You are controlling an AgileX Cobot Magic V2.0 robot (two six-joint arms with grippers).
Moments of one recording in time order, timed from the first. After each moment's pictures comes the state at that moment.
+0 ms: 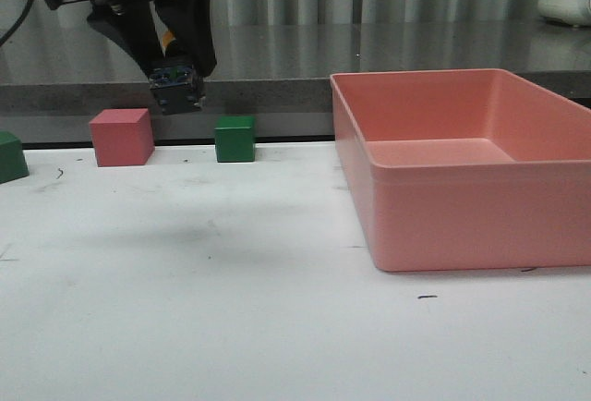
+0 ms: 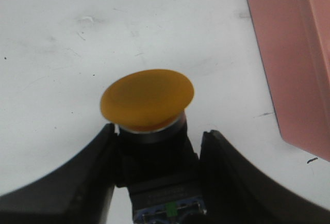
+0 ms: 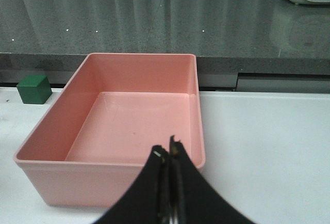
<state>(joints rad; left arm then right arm) -0.46 1.80 -1.60 -0.07 0.99 -0.22 0.11 0.24 -0.34 -0.12 0.32 0.18</state>
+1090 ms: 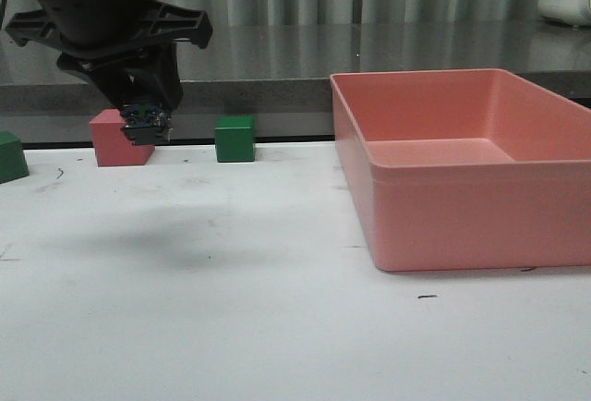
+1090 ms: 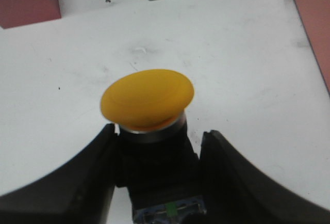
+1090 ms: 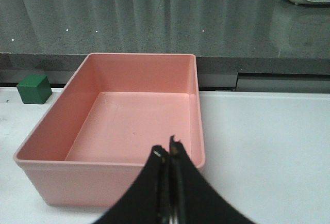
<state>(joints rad) -0.46 1.69 -1.24 0.17 0.54 -0.35 0.11 0.24 -0.34 -0.12 0.32 0.18</state>
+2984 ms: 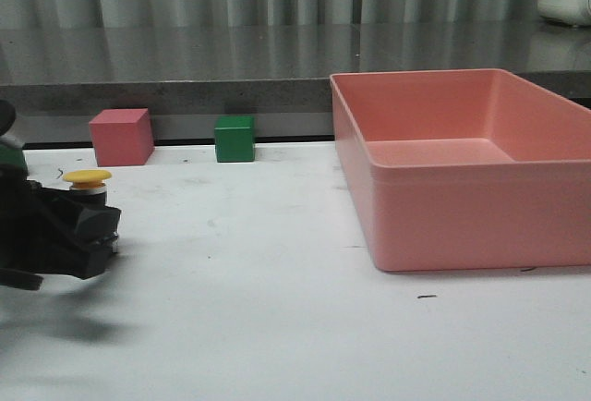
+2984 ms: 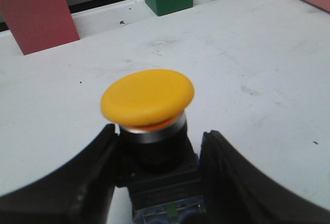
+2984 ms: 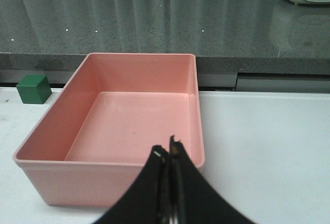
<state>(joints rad) -0.32 1.94 -0.38 0.08 -1.14 0.04 0.11 0.24 -0.34 -0.12 0.32 0.18</state>
